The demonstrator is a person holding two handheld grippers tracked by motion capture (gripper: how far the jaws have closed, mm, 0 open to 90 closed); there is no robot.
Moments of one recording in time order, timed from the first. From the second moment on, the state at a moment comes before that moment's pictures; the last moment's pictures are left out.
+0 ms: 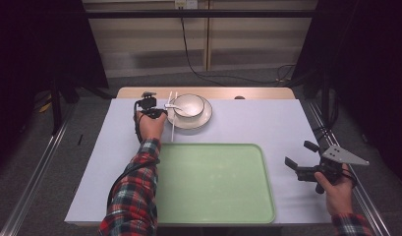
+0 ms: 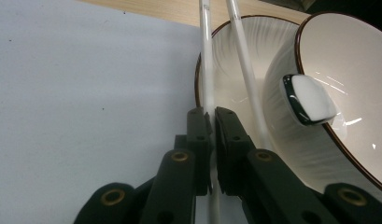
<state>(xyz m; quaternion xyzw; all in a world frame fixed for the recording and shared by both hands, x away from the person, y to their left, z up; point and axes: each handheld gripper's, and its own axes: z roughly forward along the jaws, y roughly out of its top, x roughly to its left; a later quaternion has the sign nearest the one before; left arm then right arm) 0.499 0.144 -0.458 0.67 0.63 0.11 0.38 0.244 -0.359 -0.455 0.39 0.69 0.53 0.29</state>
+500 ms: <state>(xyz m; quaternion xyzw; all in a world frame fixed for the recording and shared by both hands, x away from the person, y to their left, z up) 0.475 0.167 -0.446 0.63 0.65 0.10 0.41 0.243 -0.358 -0.454 0.39 0.69 0.54 0.29</state>
